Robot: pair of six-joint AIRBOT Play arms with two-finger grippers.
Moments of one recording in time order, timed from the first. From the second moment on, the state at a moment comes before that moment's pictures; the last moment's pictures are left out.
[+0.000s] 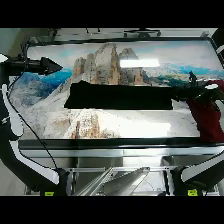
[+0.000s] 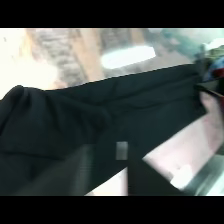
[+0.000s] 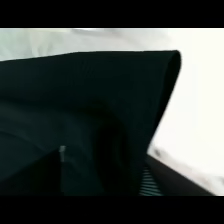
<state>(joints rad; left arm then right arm) 0.28 -1.89 2.00 0.64 -1.49 -1.14 -0.39 -1.86 1.30 -0.61 1.09 0.91</state>
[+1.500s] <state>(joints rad) -0.36 -2.17 2.08 0.50 -1.16 -1.25 -0.30 -1.63 1.67 -0.45 1.51 1.14</state>
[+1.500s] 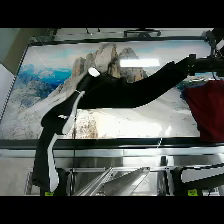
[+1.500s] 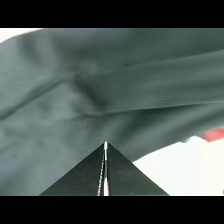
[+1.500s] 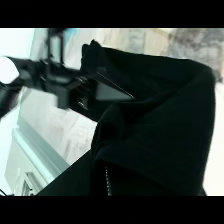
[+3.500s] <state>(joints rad) 0.39 -1.52 1.65 0.82 -1.57 -1.17 0.18 -1.85 1.81 -0.83 1.13 1.32</state>
